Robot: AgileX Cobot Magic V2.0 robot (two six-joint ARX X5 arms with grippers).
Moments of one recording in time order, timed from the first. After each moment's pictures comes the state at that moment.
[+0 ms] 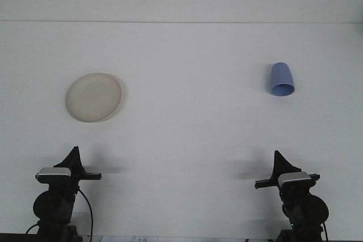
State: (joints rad) left arm -0.08 0.00 0.03 0.00 -0.12 0.05; right arm -0.01 0.00 0.01 -0.12 -0.16 0.02
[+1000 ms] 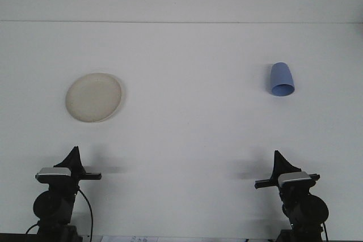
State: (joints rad) left arm -0.08 0.00 0.03 0.00 -0.12 0.05; right arm -0.01 0.00 0.01 -0.11 -0.16 0.02
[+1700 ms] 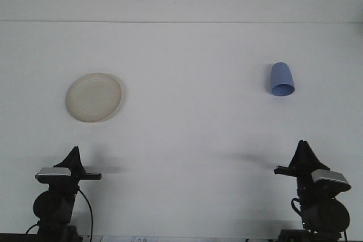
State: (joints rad) left arm -0.08 0.00 0.03 0.00 -0.12 0.05; right arm -0.01 0.13 0.30 -0.12 0.03 0.36
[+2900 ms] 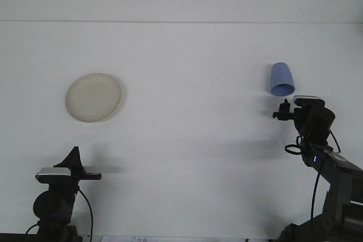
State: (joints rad) left arm -0.08 0.00 0.03 0.00 -0.12 0.05; right arm -0.26 1.63 0.69 0.53 -0.16 -0.05
